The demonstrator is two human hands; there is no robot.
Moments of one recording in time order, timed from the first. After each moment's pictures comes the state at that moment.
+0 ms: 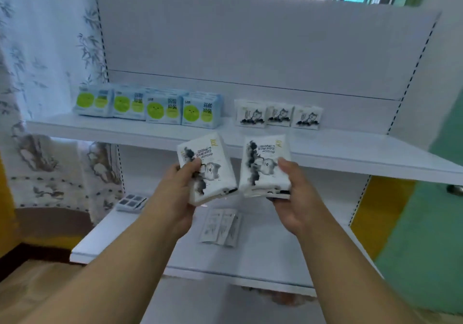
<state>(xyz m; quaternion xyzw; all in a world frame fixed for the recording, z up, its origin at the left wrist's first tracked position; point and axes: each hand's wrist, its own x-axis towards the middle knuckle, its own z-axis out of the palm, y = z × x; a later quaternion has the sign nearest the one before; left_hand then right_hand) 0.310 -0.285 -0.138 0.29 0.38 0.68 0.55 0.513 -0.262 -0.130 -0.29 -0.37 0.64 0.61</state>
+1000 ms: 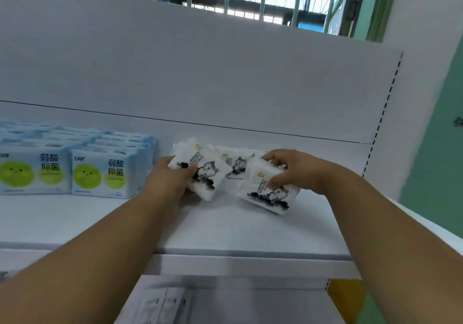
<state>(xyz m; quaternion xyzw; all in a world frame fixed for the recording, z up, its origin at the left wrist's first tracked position) 0.395 0.009 -0.068 0.37 0.46 0.65 0.48 0.658 0.011 -0.001 -0.57 -0.74 0.25 0.25</state>
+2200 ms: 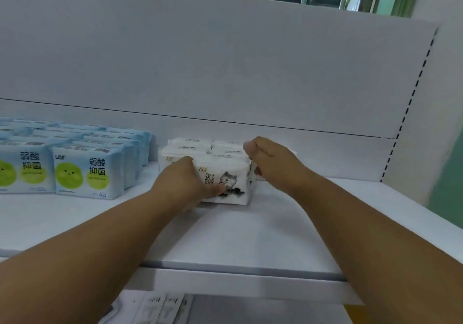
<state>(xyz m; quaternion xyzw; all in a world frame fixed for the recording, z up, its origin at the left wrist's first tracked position) 0.435 0.014 -0.054 0.64 0.69 0.34 0.09 0.633 0.039 -0.022 -0.50 -0.77 0.15 0.36</state>
